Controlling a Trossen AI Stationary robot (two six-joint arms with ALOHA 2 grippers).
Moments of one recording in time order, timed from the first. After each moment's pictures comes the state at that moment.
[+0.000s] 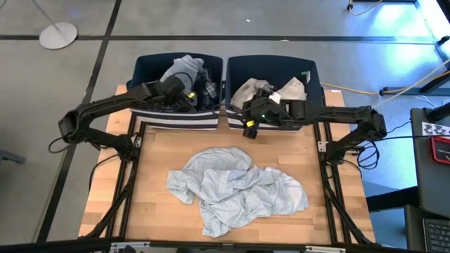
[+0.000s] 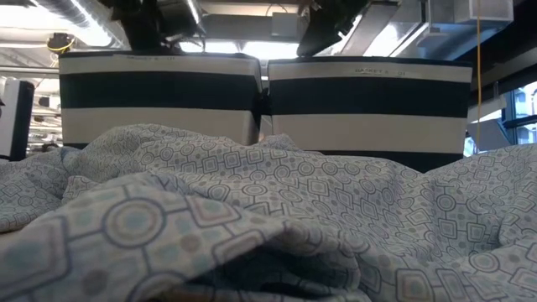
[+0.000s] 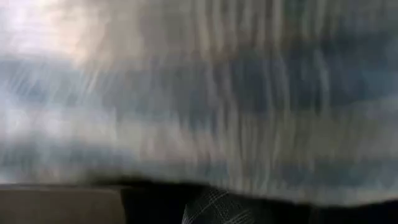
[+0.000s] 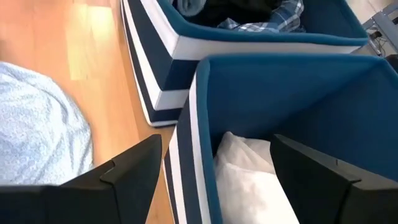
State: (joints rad) left arm 0.58 1.26 1.02 -0.77 -0.43 -0.20; right arm -0.08 1.51 1.45 -0.65 0.41 -0.10
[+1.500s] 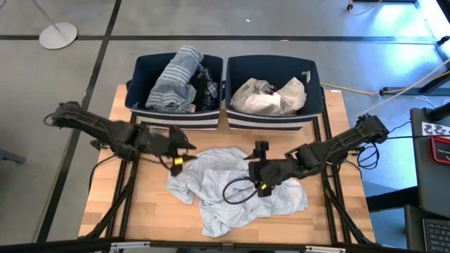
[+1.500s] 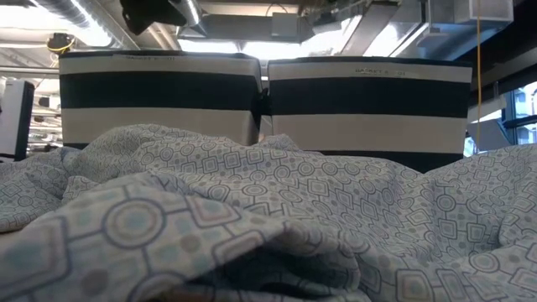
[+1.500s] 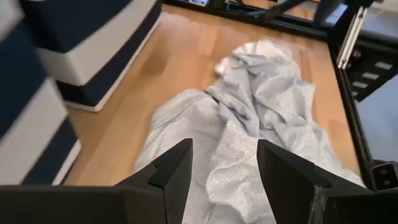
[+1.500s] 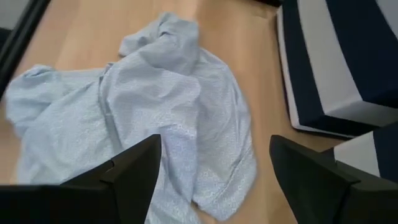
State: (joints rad) left arm -0.32 1.06 0.93 -0.49 -0.37 -0.42; right arm 0.44 1.55 1.43 -0.73 0.43 0.13
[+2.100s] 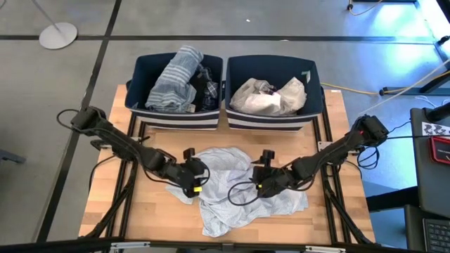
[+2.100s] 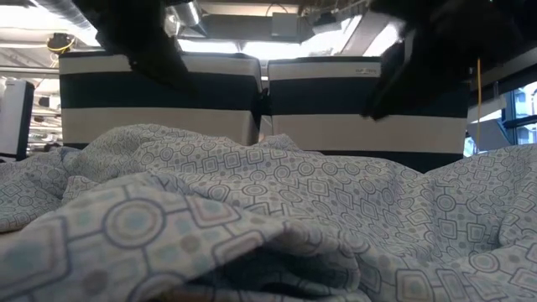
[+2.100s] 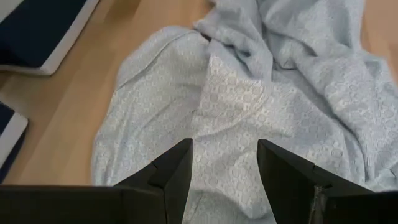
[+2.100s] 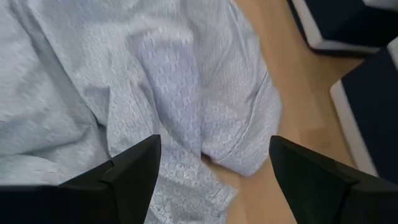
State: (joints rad) left arm -0.45 1.46 0.90 -0.31 -0.48 -0.45; right arm 0.50 1.55 0.95 -0.38 0.57 0.36
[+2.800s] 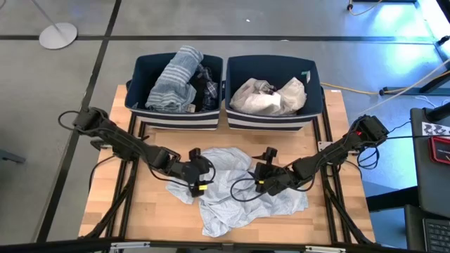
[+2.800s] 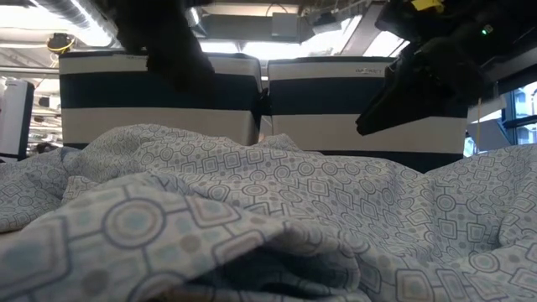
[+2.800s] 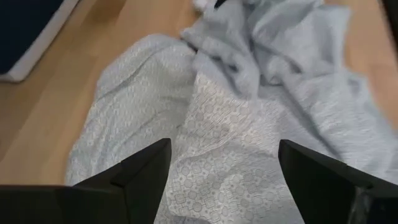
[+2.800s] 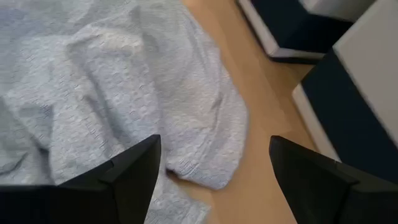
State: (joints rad) left arm -0.40 1.49 0.93 -0.24 -0.38 -0.44; right arm 0.50 1.55 0.82 -0.18 0.74 0.37
